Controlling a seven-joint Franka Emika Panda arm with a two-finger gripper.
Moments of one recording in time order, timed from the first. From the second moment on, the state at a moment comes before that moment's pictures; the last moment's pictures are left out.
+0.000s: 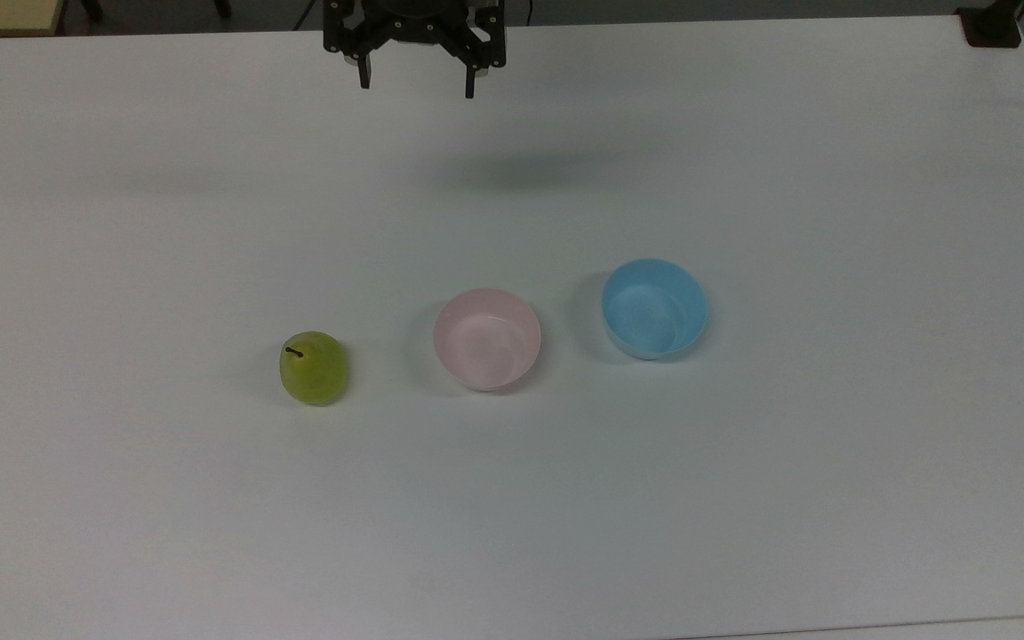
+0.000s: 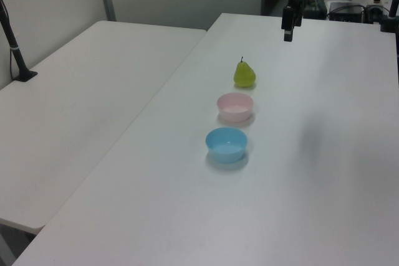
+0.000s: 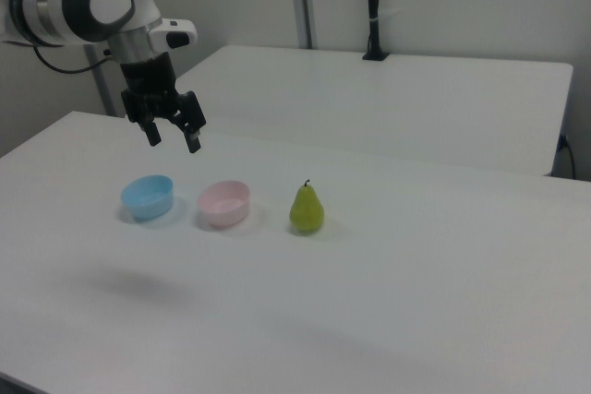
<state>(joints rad) 0.07 -0.01 0.02 -1.75 -0.08 1.75 0.11</state>
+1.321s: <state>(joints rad) -0.06 0.07 0.01 -1.74 -0.08 1.89 -0.01</state>
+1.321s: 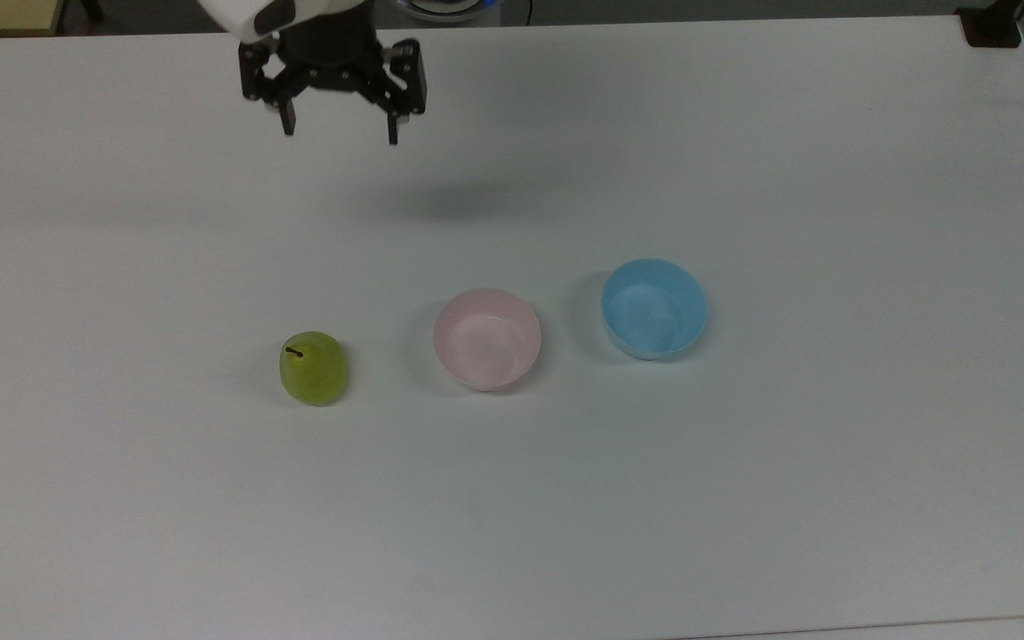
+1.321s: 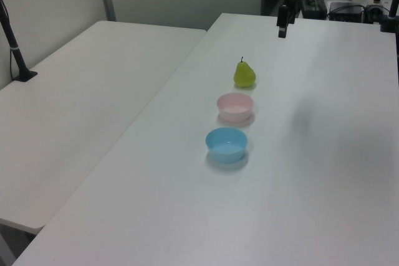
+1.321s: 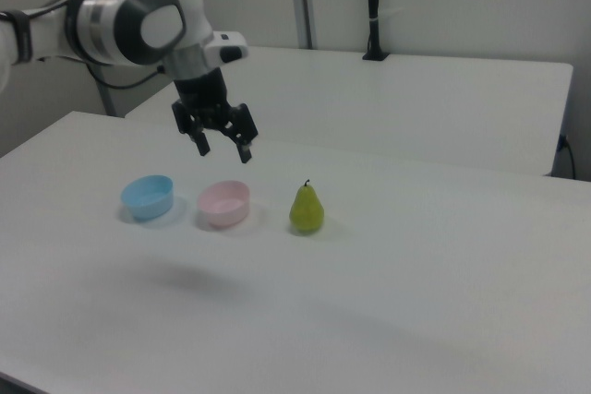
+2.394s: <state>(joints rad) -0.13 0.43 0.01 -1.68 -0.16 2.36 -0.03</state>
